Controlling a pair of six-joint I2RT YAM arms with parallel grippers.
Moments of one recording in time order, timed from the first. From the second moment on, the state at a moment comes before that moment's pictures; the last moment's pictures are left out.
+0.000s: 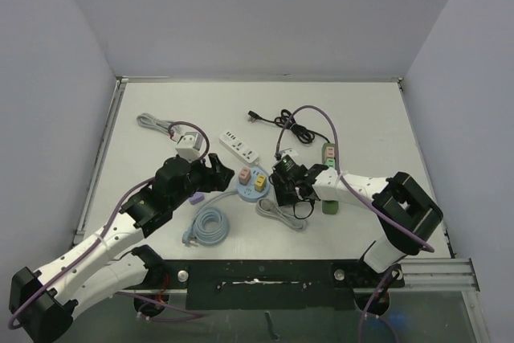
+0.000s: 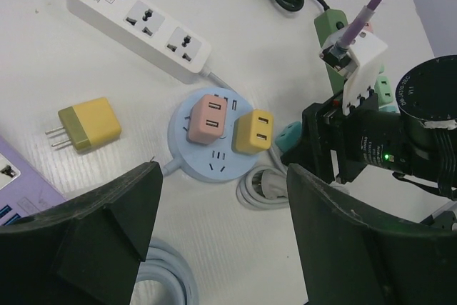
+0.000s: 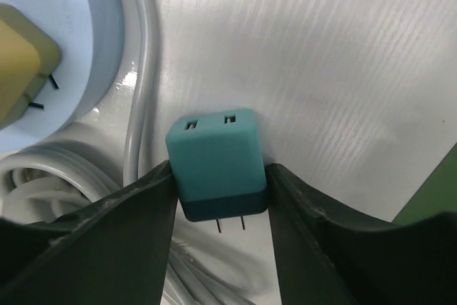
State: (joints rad) left arm -0.71 0.83 0.62 -0.18 -0.15 -0.59; right arm 0.79 1.57 0.83 -0.41 0.20 0.45
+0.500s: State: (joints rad) left arm -0.66 0.88 0.62 -0.15 -0.03 -0.60; right arm 0.80 1.44 0.86 -0.35 0.29 0.32
